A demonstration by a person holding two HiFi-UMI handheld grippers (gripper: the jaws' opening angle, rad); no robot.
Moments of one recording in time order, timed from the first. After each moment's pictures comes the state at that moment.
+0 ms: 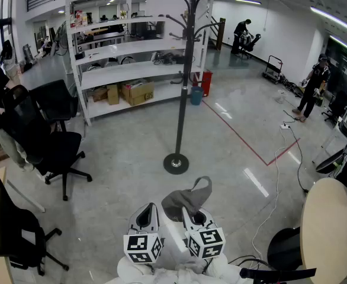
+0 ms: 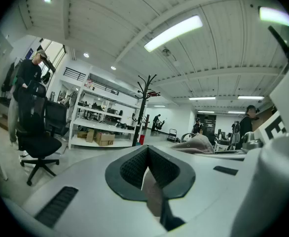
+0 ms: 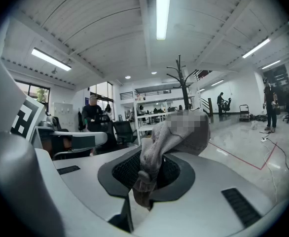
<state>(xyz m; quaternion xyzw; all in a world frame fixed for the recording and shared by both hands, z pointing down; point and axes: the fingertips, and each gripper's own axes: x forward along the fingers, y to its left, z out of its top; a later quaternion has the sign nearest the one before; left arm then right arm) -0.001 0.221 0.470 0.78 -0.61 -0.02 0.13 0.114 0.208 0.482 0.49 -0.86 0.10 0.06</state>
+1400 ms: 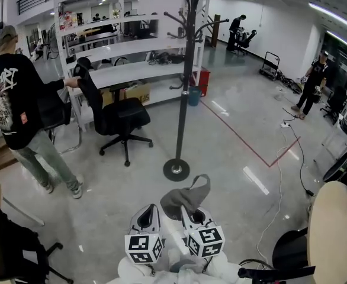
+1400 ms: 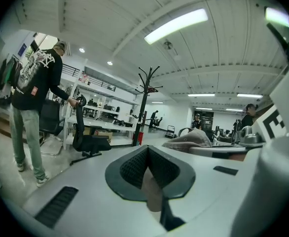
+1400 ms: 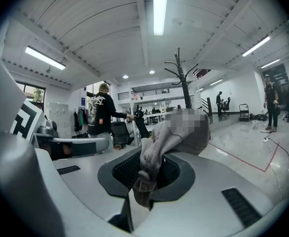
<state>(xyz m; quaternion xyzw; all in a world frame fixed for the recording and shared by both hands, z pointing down) -0.026 0.125 0.490 0.79 -0.60 0.00 0.14 0.081 0.113 0.492 0.49 -0.86 0.10 0.06</state>
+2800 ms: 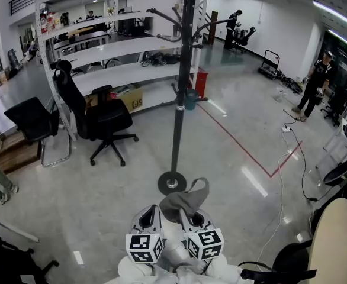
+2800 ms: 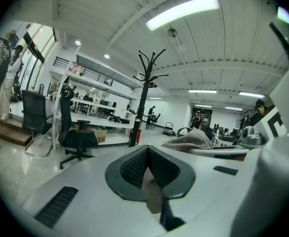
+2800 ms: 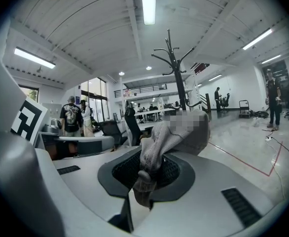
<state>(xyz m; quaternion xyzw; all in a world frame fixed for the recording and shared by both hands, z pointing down) 0.003 -0.056 0.507 0.80 -0.58 0.01 0.15 0.102 -0.057 0.510 0.50 -0.86 0.12 0.07</state>
